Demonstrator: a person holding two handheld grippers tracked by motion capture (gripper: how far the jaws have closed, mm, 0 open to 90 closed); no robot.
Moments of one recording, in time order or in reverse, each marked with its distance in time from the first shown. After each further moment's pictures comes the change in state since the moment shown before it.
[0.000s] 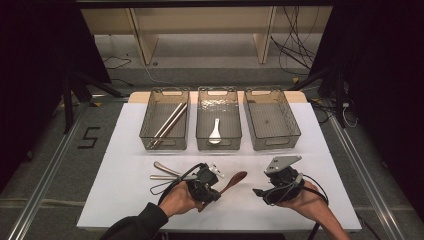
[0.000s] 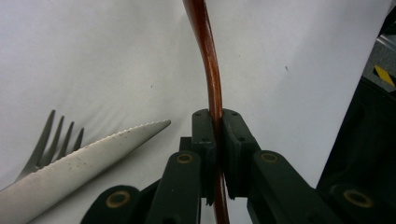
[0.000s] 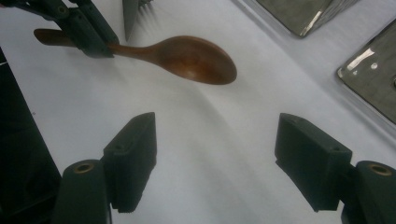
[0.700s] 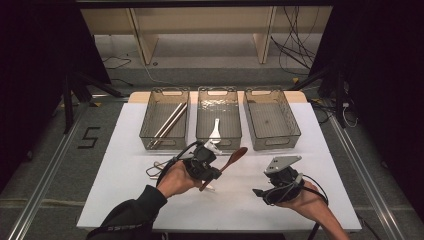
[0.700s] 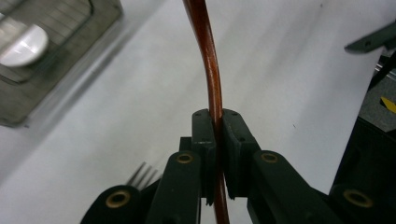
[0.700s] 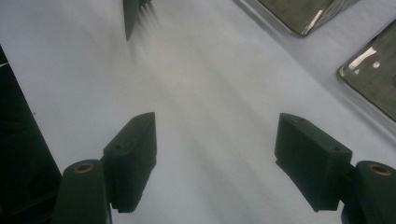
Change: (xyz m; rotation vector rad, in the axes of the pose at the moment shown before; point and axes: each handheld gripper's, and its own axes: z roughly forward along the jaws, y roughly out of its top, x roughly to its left) left arm 0.024 0.039 -0.043 -0.107 0.053 0.000; right arm 0.000 -0.001 0.001 0.000 0.000 0.004
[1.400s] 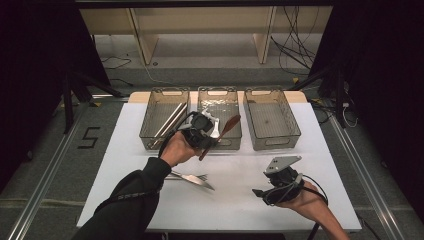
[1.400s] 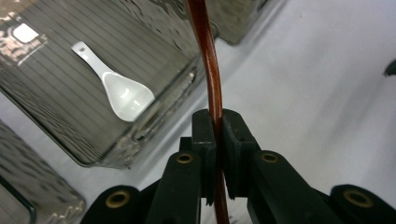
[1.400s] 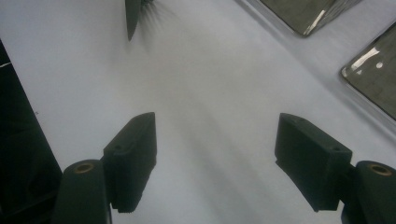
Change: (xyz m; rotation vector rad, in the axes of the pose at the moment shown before) left arm 0.055 0.046 -0.013 -0.065 0.115 -0.073; right arm 0.000 0.000 0.000 -0.001 0.010 -0.001
